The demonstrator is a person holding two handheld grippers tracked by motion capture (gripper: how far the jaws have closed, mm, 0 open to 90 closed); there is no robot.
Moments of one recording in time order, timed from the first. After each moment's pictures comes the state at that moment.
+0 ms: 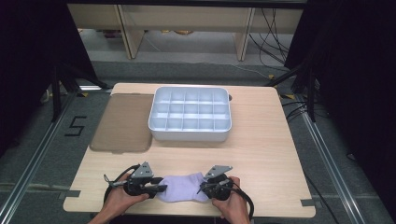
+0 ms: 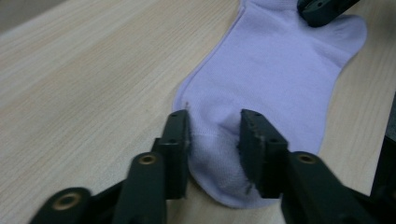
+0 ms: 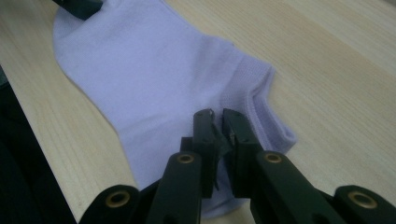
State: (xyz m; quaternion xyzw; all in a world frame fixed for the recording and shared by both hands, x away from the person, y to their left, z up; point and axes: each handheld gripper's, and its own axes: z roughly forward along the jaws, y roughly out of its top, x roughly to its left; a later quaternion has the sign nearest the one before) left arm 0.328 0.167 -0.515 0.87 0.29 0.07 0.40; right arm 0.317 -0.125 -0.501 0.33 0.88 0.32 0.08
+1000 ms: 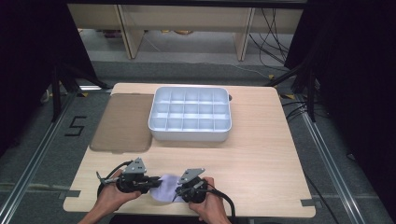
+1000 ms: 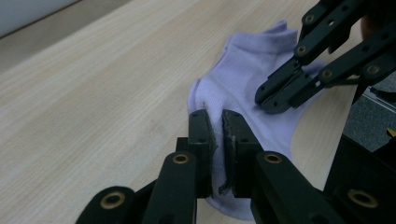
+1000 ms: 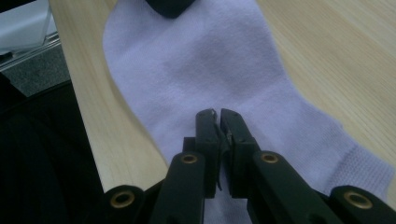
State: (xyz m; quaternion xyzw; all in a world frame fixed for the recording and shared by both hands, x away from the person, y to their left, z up) left arm 0.324 0.181 -0.485 0.85 0.31 0.04 0.42; right arm 0.312 -0.055 -0.506 0.26 0.90 0.34 0.05
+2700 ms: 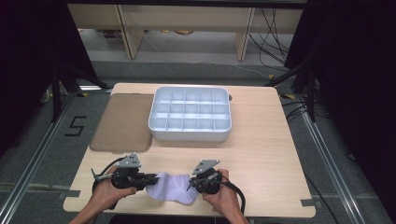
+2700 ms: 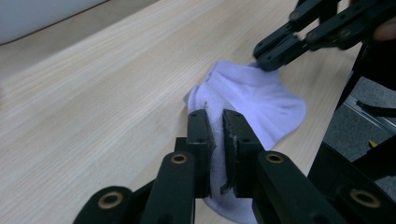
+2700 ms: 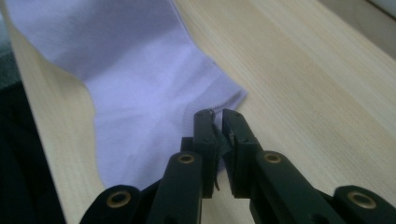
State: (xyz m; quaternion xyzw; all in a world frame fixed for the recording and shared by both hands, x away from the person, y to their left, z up) left arm 0.327 0.187 -0.470 0.84 0.33 0.02 0.43; right arm 0.333 -0.094 -0.493 0.27 0.90 0.33 0.09
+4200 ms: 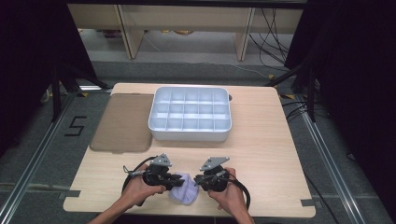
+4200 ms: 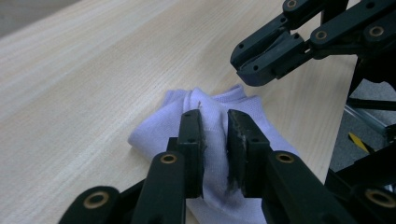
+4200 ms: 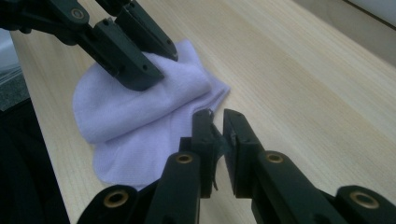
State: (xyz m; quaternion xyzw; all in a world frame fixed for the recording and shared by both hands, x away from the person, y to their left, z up) left arm 0.348 0.114 -0.494 0.85 0.32 -0.03 0.42; right arm 0.336 -0.115 -0.486 0.31 0.88 0.35 0.06
